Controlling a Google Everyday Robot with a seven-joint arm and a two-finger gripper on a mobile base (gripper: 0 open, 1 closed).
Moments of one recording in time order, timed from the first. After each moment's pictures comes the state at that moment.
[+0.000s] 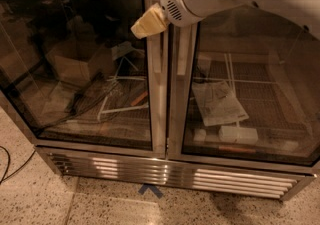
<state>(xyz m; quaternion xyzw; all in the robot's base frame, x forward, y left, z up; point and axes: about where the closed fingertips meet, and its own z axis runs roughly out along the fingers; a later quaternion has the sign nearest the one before) 0.602 -0.001 1.008 -0.41 0.78 0.06 0.47</state>
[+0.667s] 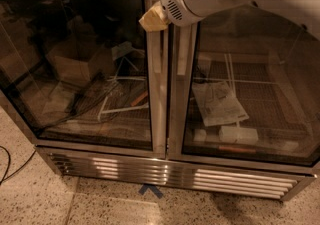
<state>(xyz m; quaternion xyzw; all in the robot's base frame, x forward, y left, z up) 0.606 0.001 1.005 -0.41 0.78 0.07 0.47</state>
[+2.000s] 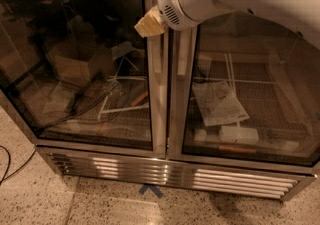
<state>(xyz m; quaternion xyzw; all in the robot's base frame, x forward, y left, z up) 0.603 0.002 1.000 -0.41 0.78 0.06 0.47</state>
